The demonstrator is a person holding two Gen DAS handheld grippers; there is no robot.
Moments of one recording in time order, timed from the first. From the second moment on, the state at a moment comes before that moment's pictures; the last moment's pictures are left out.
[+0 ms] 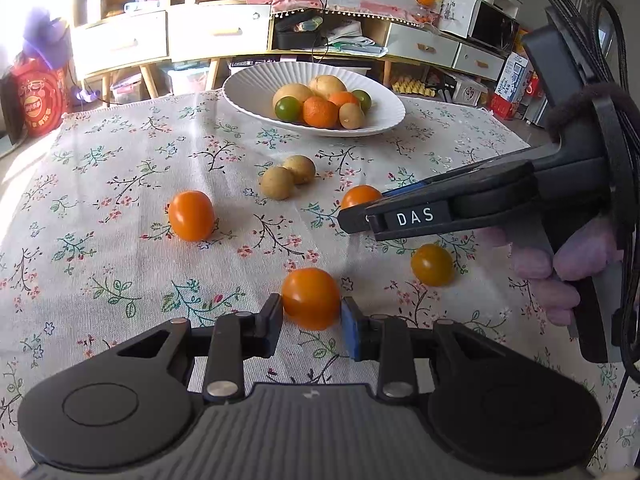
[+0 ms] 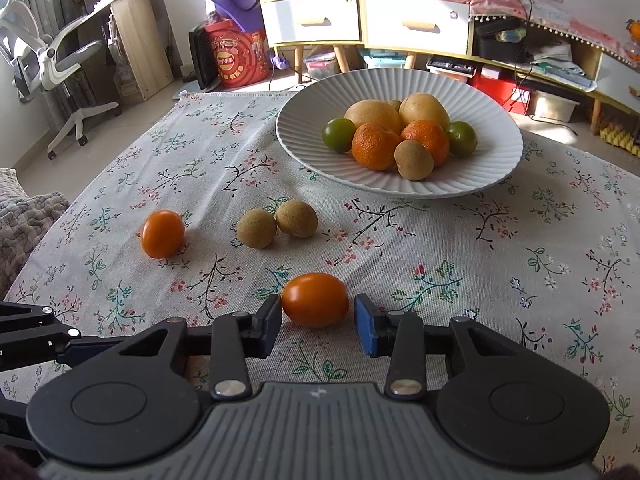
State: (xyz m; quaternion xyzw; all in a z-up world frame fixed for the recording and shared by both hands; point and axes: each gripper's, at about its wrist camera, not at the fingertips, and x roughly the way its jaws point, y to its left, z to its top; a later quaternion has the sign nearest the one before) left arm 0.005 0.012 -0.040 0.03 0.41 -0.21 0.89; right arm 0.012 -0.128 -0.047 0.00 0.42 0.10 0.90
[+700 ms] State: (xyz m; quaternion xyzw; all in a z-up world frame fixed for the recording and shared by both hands) left arm 0.010 0.012 -0.035 0.02 0.40 -0.20 0.89; right arm -0.001 -0.130 -0.034 -0.02 0.41 0.11 0.90
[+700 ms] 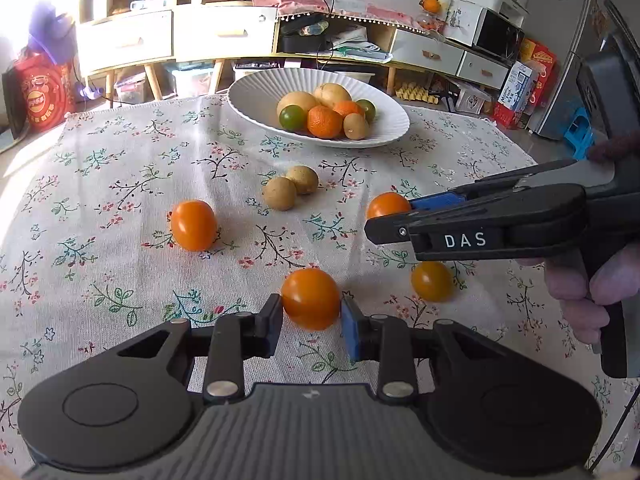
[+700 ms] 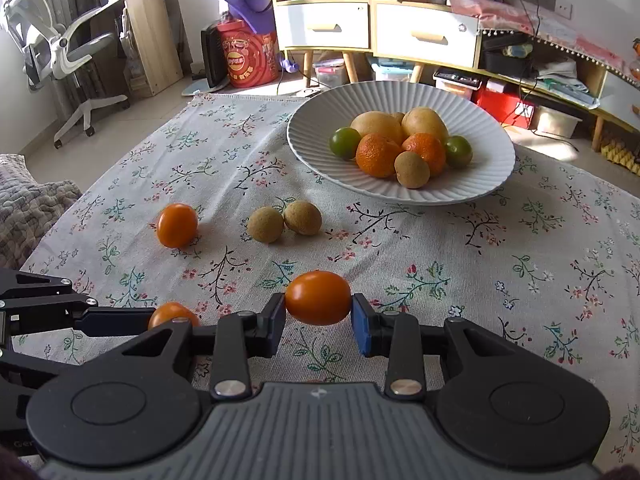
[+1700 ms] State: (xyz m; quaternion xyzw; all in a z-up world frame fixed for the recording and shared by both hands) left arm 0.037 -0.019 0.001 -0.03 0.35 -0.22 0.91; right arm 0.000 -0.179 0.004 0.03 0.35 0.09 0.93
